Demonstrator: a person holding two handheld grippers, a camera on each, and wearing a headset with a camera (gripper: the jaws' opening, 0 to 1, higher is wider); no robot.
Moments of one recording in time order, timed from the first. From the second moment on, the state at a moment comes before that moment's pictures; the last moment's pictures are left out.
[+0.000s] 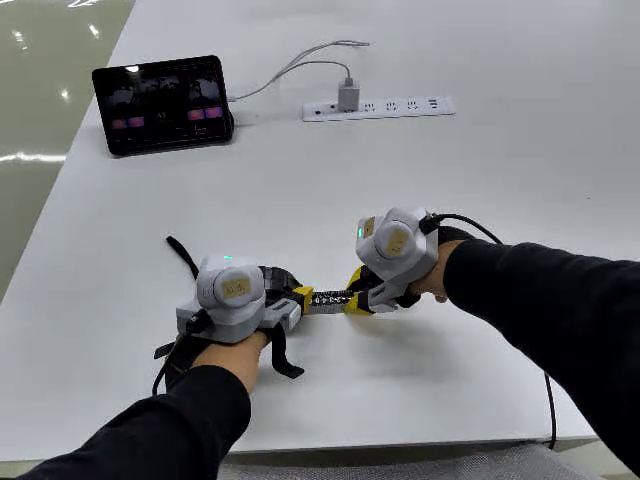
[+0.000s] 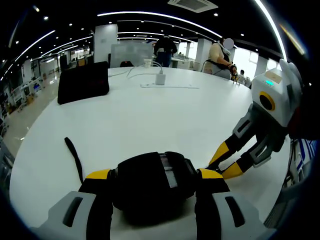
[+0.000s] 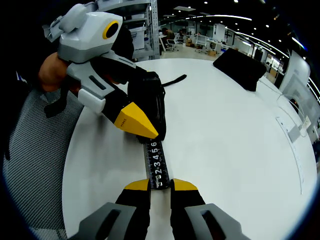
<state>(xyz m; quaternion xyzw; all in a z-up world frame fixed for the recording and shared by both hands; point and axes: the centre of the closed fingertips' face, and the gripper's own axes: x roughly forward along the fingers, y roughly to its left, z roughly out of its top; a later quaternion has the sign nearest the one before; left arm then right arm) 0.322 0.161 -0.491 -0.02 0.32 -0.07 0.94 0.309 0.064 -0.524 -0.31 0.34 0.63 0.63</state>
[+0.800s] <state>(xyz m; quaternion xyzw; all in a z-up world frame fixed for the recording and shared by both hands) 0.323 0.161 -0.491 -0.02 0.32 -0.07 0.94 0.308 0.078 -0.522 -0.29 0.32 0.64 0.63</state>
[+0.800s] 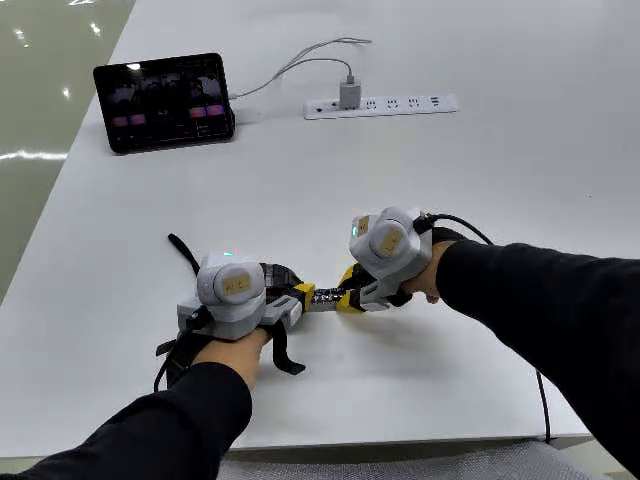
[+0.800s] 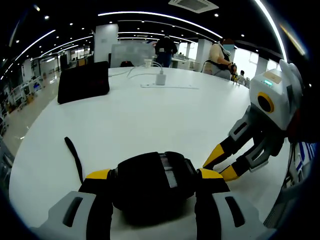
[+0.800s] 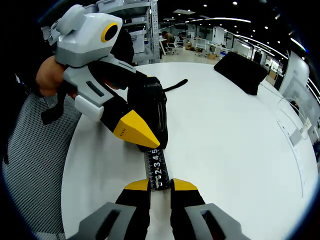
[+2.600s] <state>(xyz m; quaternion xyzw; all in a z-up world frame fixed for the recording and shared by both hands) 0.322 0.161 -0.490 -0.03 0.32 -0.07 0.94 0.305 0.109 -0.523 -0.27 0.32 0.65 0.64</state>
